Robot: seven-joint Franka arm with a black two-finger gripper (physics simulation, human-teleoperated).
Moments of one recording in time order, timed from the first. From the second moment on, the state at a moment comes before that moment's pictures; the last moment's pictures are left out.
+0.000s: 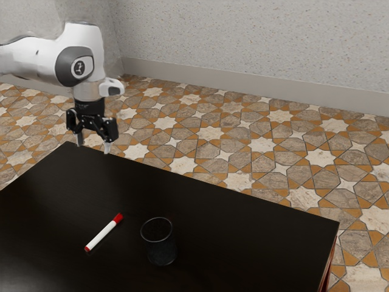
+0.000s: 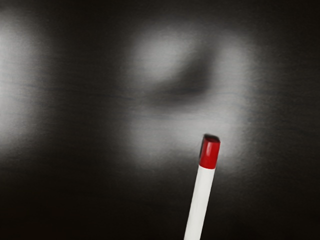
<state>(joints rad) -0.05 0.08 0.18 -1.84 0.08 1.73 0.01</state>
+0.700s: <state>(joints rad) -0.05 0.11 0.18 -2.38 0.12 2.43 0.04</state>
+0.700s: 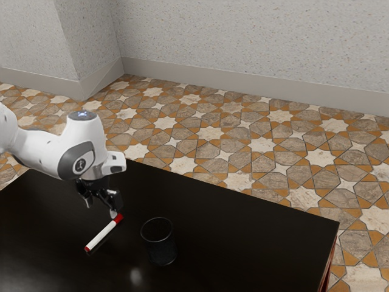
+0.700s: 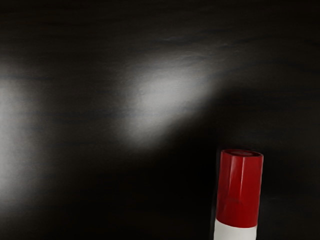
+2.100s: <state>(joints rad) -0.05 0.15 0.14 -2.42 0.12 2.53 0.05</state>
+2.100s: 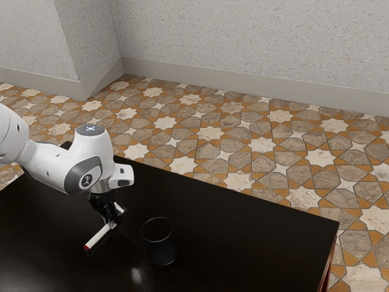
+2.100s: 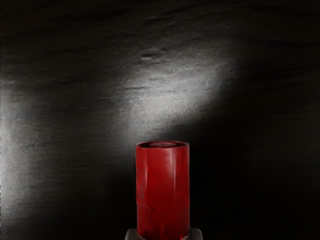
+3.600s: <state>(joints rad) -0.05 -0.37 -0.27 -2.74 -0.12 3.10 0.07</state>
